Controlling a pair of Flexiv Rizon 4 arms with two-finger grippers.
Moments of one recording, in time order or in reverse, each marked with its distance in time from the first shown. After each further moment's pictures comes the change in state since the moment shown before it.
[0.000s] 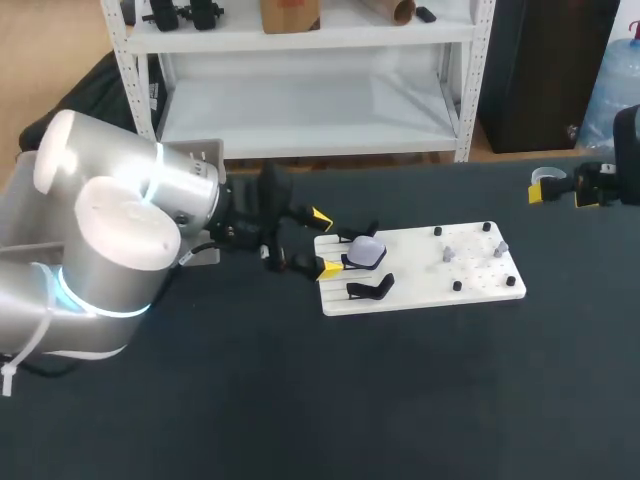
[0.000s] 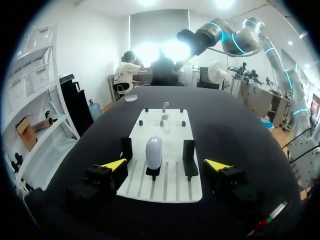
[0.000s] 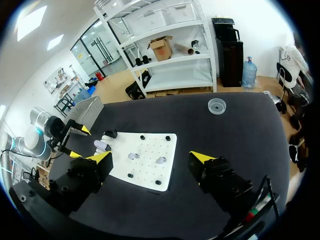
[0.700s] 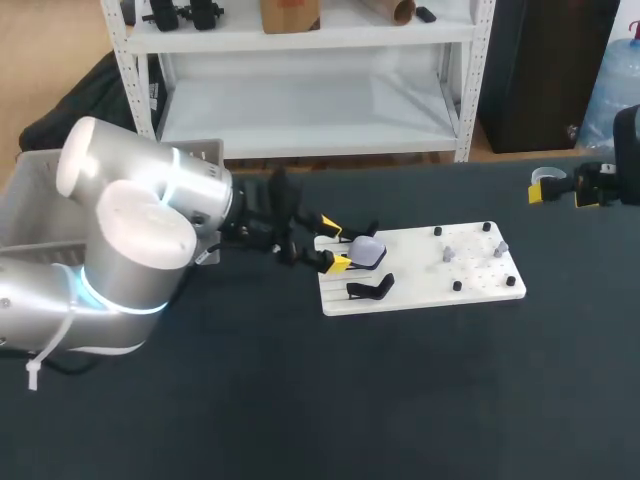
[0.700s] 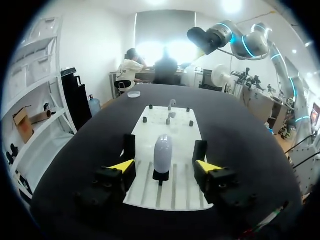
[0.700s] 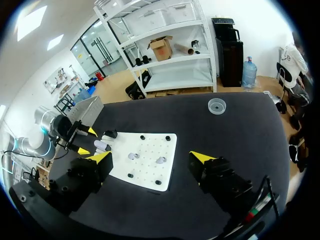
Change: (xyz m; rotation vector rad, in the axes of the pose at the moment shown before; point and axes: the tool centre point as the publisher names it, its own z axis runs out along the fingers) left arm 0.005 0.014 0.025 0.017 -0.012 -0.053; right arm 0.000 0.000 0.000 0.000 0.000 0.000
